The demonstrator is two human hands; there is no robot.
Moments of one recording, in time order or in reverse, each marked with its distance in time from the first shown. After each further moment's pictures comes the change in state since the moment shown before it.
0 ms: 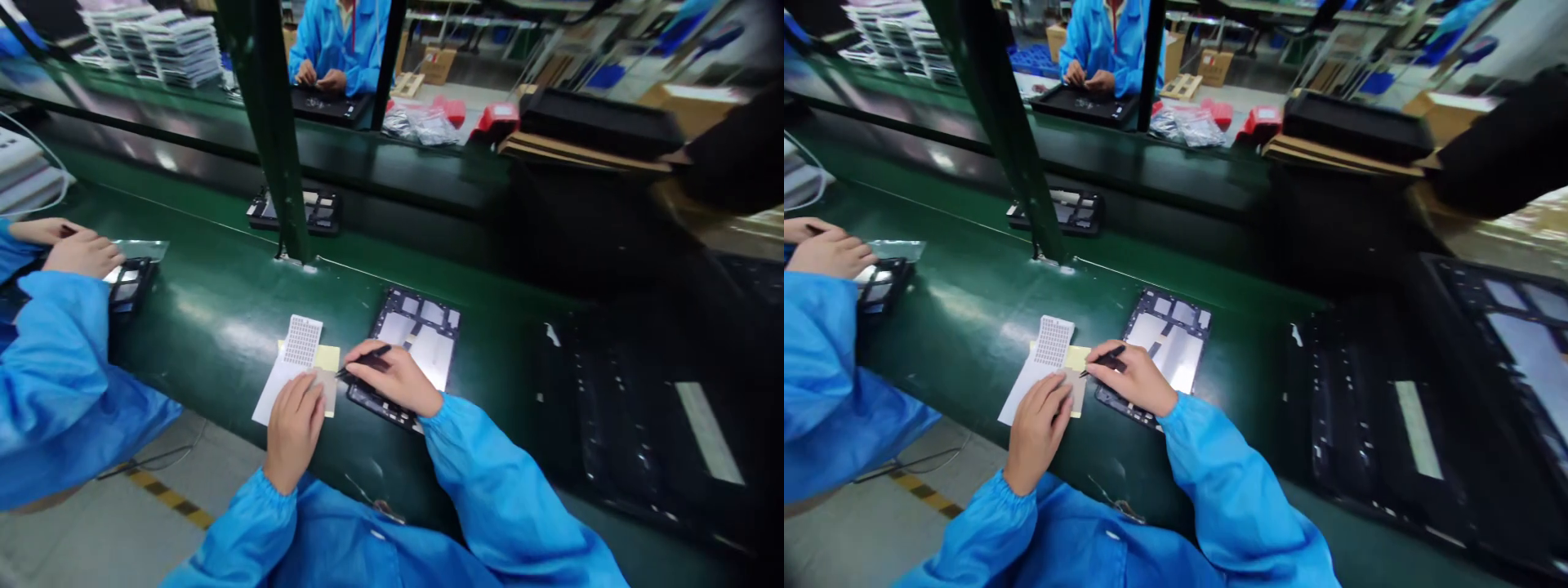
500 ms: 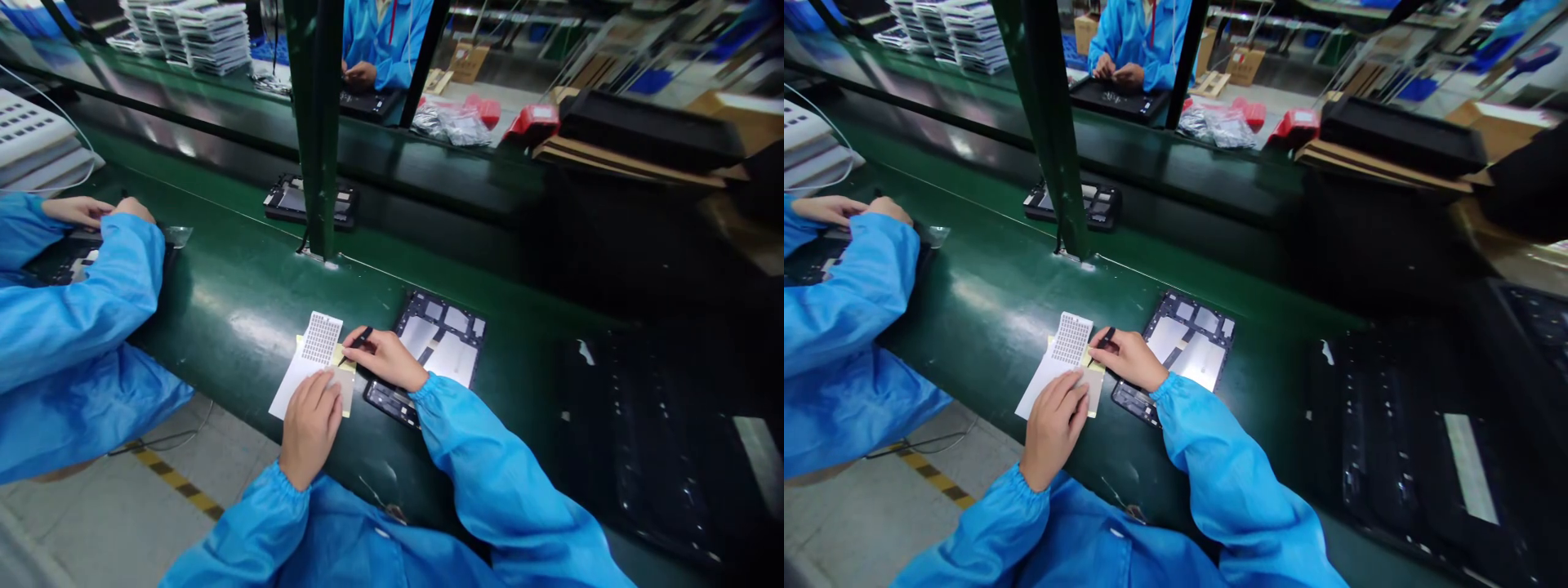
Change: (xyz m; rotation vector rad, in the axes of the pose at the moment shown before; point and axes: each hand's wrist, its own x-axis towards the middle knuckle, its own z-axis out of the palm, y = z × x) left_hand -0.002 0.001 0.002 -0.044 -0.010 -0.068; right_hand 0.041 0.029 0.027 -0.004 -0.155 0.113
